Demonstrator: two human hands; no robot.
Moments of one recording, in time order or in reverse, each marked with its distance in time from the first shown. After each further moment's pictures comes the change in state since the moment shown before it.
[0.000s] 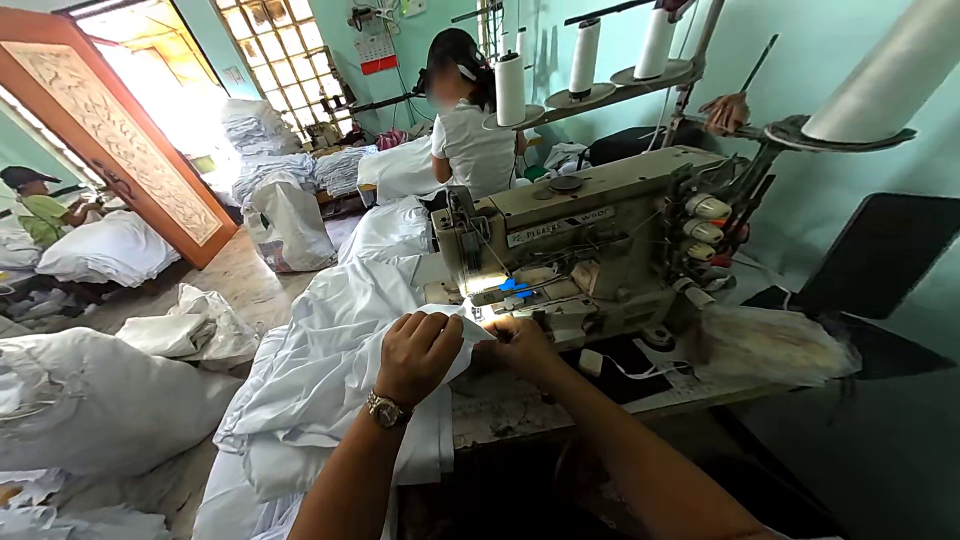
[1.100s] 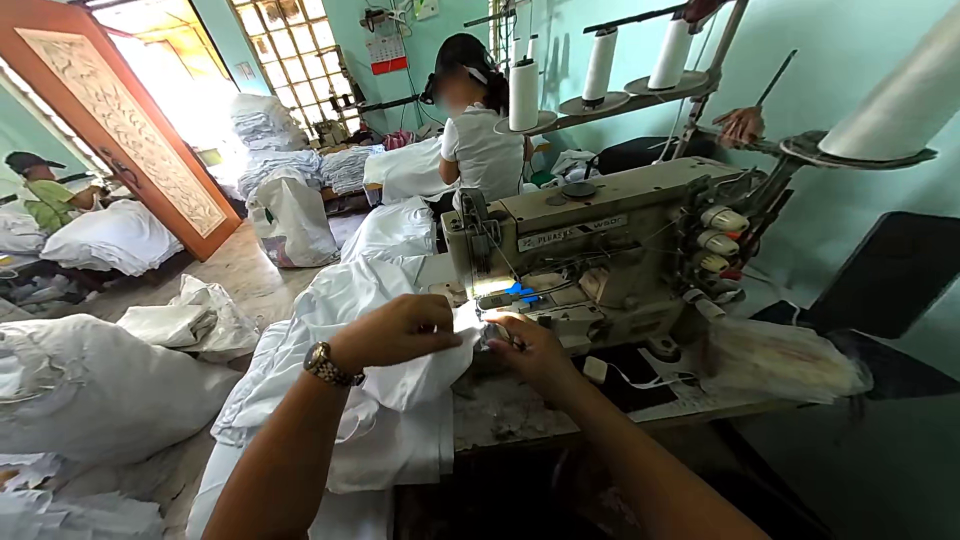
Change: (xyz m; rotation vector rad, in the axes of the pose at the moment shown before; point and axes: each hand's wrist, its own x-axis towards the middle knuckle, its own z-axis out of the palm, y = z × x) left_hand 0.054 -0.062 -0.039 -0.875 -0.915 -0.224; right_hand -0.014 -0.015 -0.004 -0.287 0.092 -0.192
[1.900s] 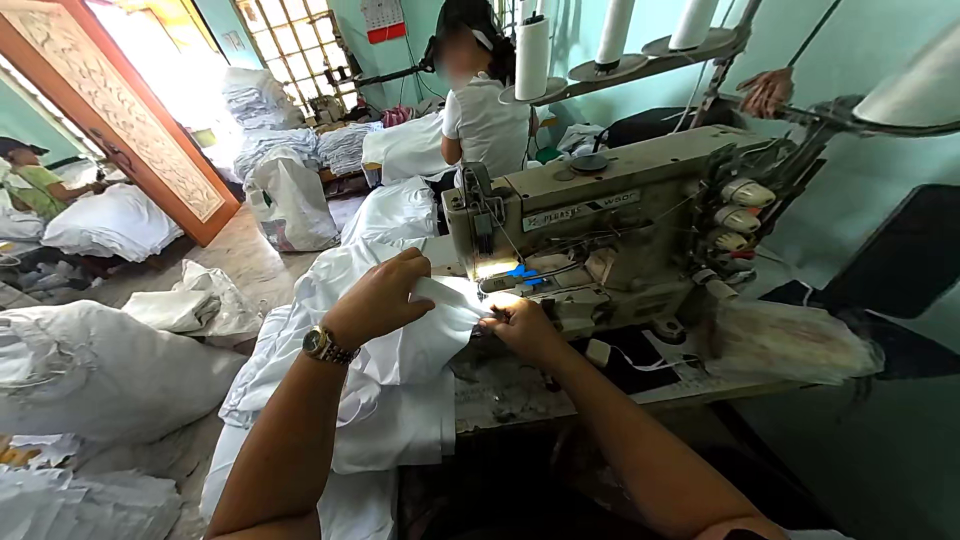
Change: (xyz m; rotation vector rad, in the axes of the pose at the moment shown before) left_hand -0.001 -0.015 -0.004 0.357 0.177 -0.258; right_hand 0.027 0.016 0.014 -0.023 -0.139 0.144
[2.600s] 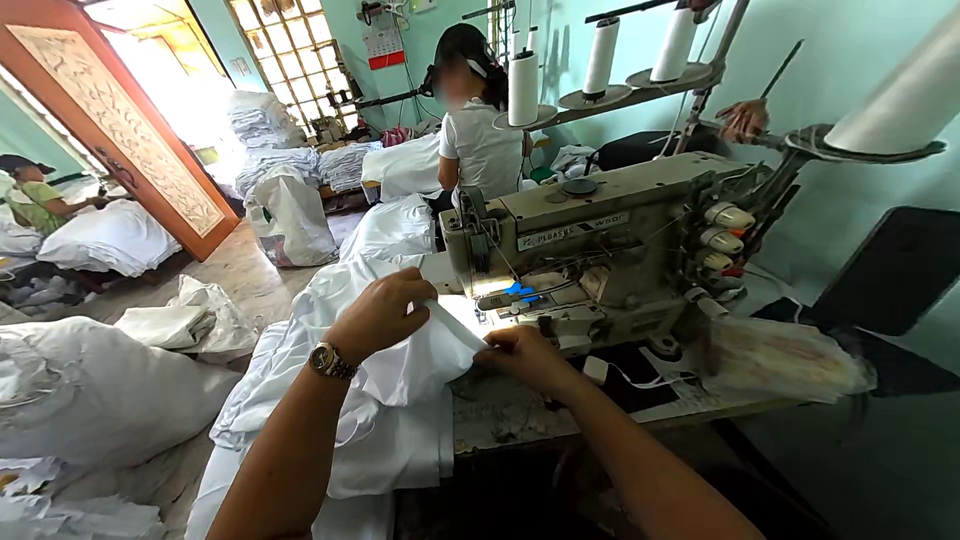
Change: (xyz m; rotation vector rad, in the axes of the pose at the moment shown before) left_hand 0.004 -0.009 0.007 0.024 0.044 0.060; right_hand -0.018 -0.021 -0.017 0.187 -0.178 0.016
